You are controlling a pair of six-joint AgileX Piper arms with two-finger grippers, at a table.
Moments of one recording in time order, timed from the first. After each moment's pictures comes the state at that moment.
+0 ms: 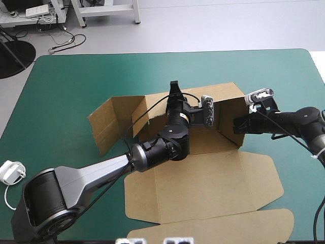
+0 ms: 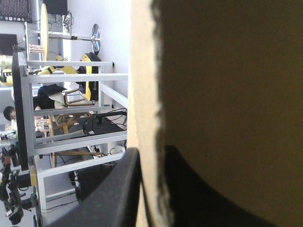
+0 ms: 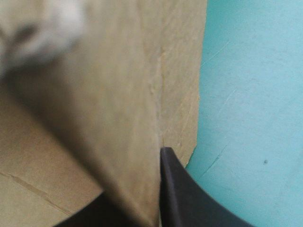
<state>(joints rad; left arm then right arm) -1.05 1.83 -1.52 1.14 0.87 -0.07 -0.10 1.48 -0.93 0.93 0.76 -1.16</state>
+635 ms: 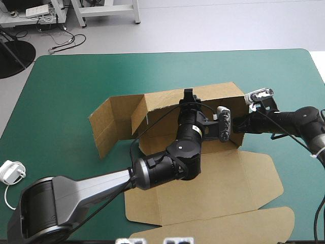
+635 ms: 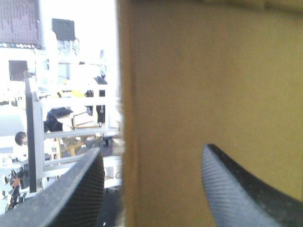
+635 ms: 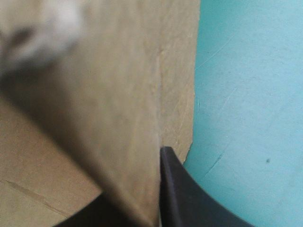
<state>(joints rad) -1.20 1.79 -1.57 1.17 0.94 -0.10 -0.10 1.48 -0.93 0.93 0.76 -1.12</state>
